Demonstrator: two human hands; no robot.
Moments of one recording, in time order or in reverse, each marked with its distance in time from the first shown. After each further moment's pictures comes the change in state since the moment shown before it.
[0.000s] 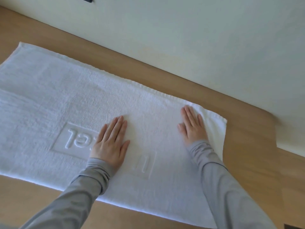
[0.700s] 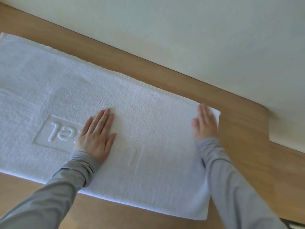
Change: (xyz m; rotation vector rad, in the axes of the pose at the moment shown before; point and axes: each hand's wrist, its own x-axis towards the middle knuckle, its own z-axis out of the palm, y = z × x) left_hand 0.000 0.001 0.002 0.062 0.024 -0.007; right_hand -0.017 0.067 0.003 0.115 0.071 0.183
